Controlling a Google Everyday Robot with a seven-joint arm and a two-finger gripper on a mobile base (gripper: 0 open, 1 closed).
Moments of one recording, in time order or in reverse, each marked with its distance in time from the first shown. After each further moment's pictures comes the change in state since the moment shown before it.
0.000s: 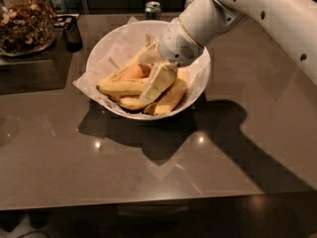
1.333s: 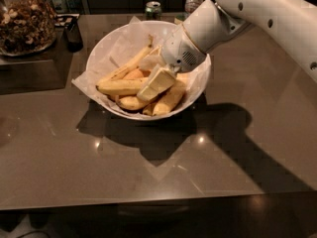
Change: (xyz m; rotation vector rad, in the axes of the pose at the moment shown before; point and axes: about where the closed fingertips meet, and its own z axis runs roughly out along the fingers) arm 0.010 0.003 0.000 0.040 -0.023 0.058
